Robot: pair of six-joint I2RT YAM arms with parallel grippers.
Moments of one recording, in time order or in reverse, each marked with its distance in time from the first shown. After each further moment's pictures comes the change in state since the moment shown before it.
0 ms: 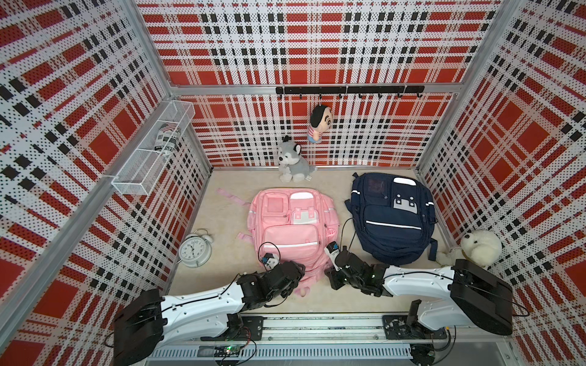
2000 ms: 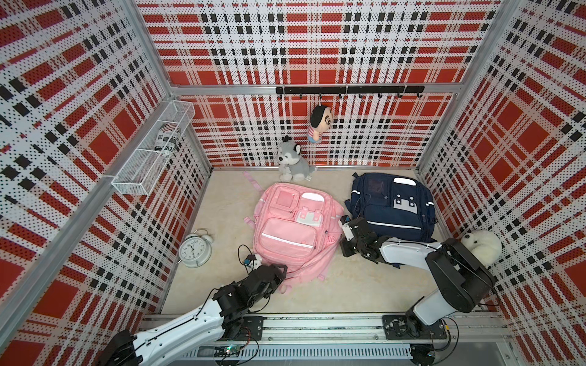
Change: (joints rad) left arm 0.149 -0.359 -0.189 -0.063 0.008 0.216; right arm -0.467 0.202 0.194 -0.075 -0.086 -0.319
